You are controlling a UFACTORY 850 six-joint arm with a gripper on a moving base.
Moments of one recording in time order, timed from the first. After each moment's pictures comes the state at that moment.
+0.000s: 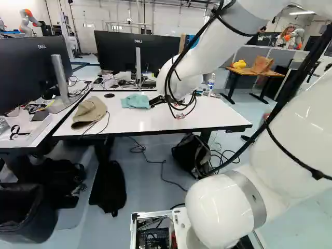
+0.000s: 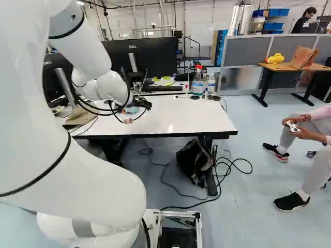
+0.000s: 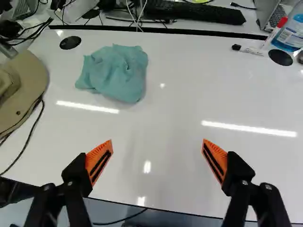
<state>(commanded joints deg) 9.7 8.8 -30.9 1.2 7.8 0.0</state>
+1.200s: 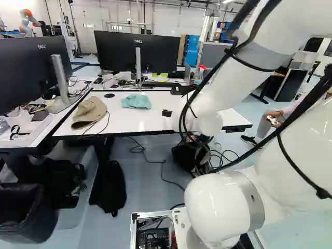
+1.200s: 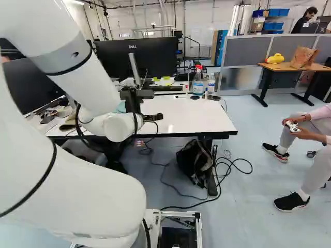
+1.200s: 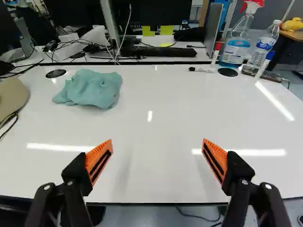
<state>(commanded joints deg) 2.3 14.3 -11.0 0.3 40.3 0.0</state>
